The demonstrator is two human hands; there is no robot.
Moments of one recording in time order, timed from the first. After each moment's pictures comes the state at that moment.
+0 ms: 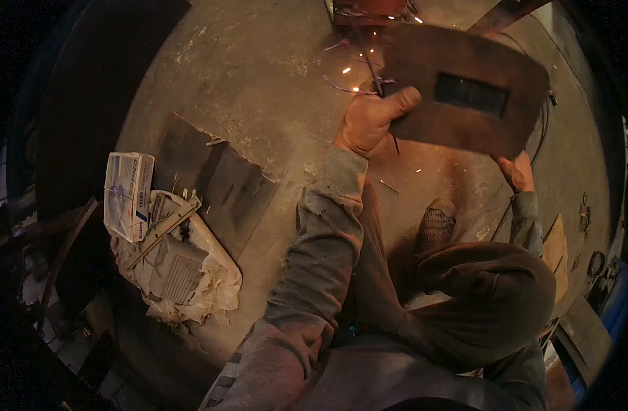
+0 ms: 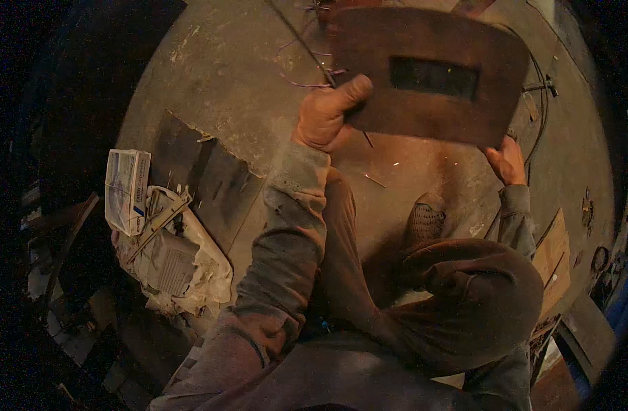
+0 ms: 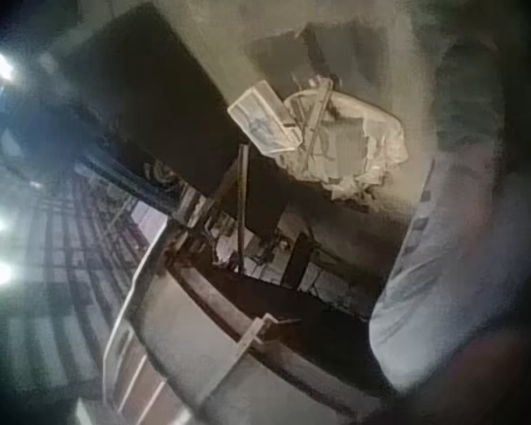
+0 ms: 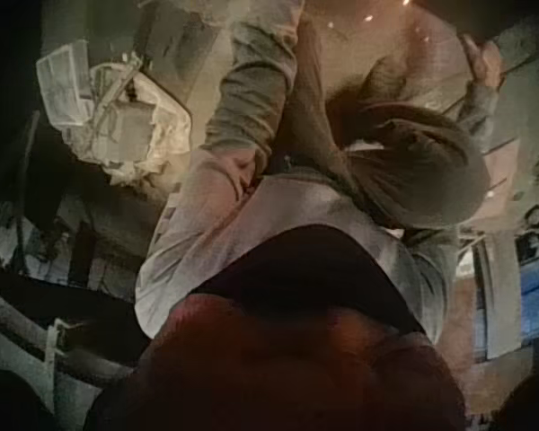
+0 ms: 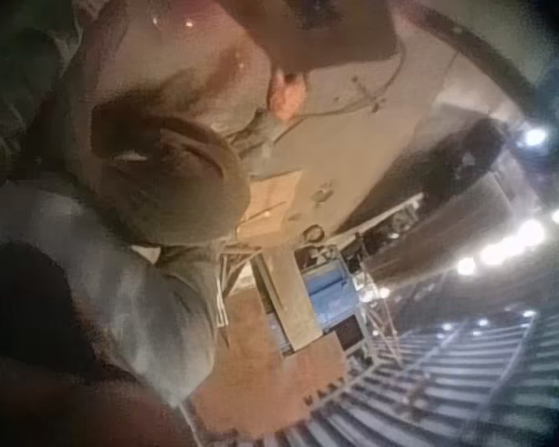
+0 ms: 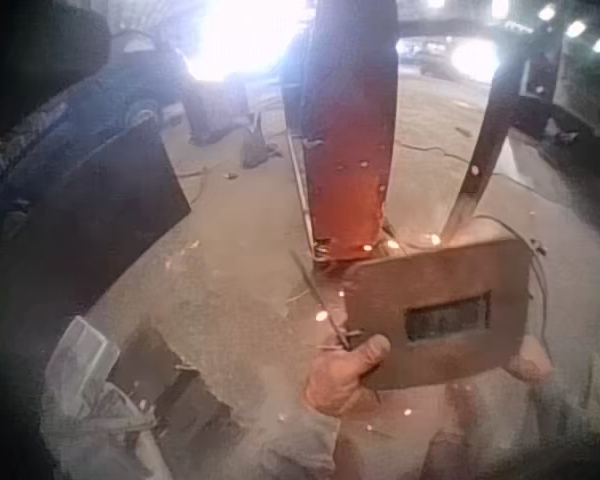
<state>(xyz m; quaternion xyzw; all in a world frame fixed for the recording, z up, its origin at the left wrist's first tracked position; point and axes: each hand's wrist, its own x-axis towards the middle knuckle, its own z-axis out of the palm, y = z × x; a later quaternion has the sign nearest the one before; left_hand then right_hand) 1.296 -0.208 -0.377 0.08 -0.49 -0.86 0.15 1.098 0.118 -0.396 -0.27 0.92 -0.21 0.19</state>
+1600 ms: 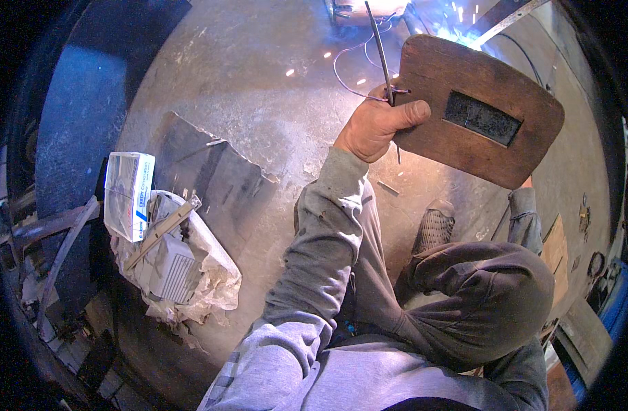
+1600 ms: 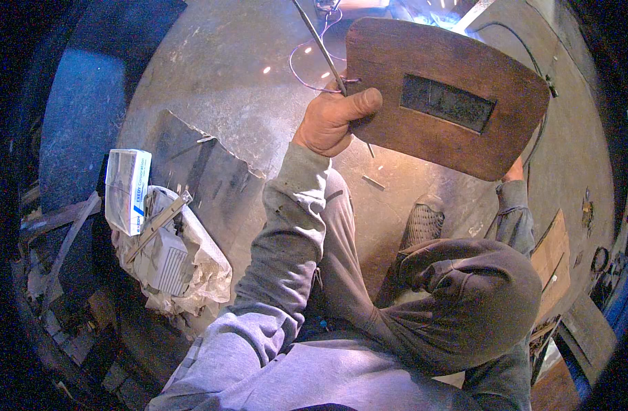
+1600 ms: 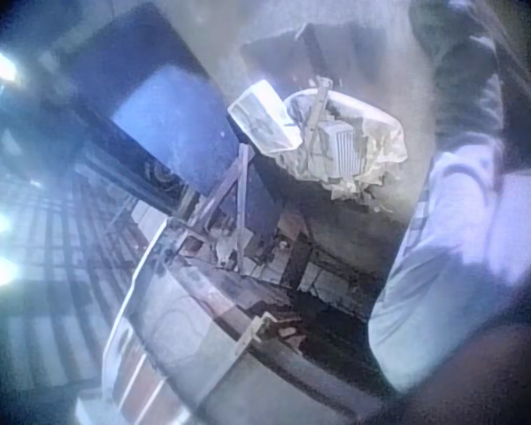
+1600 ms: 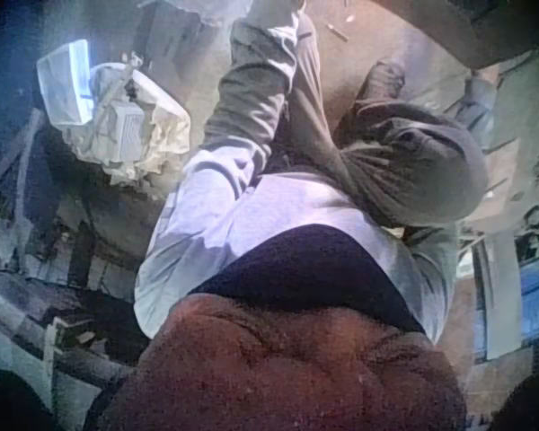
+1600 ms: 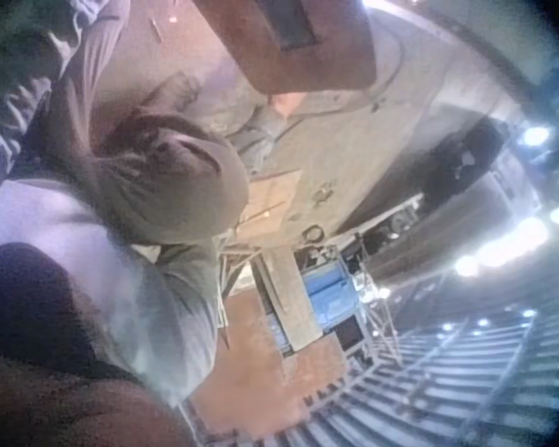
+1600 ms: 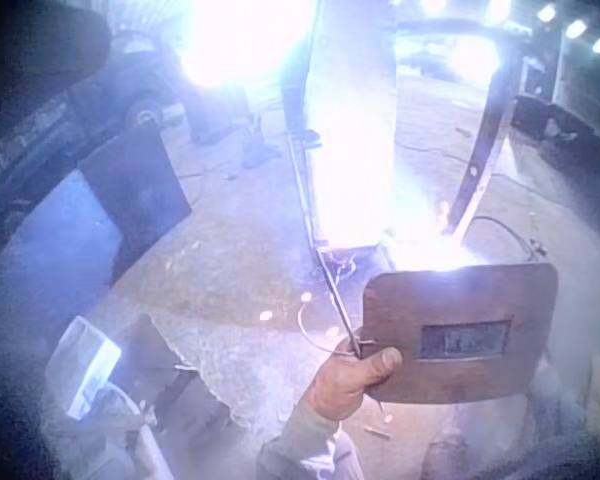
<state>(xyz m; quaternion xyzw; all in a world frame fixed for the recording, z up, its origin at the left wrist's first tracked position) 1.294 -0.193 -0.354 0.01 -0.38 -0.92 0.09 1.087 0.156 -0.421 -0.30 0.92 -0.24 0.09</state>
